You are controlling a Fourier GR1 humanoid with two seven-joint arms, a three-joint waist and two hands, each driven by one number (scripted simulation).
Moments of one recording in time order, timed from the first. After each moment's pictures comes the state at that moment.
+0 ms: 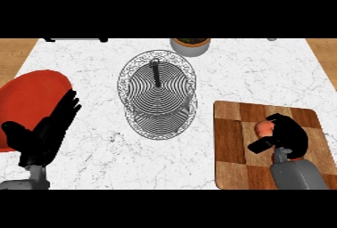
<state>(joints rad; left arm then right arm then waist) -0.03 0.30 -0.02 -1.58 0.20 0.01 0.18 -0.17 -0.20 0.07 -1.39 0.95 0.04 0.91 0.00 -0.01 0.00</state>
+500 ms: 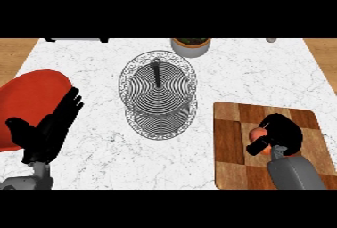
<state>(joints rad) -0.05 0.28 -0.01 -1.58 0.17 0.00 0.20 -0.20 -0.22 0.11 -1.31 1.01 0.06 0.84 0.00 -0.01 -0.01</state>
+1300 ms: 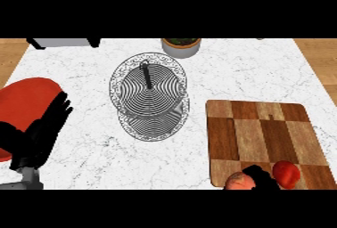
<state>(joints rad) -0.01 0.30 0.04 -1.58 0.18 0.00 0.20 0.38 -0.06 0.64 -1.99 1.63 -0.14 1.06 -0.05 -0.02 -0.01</state>
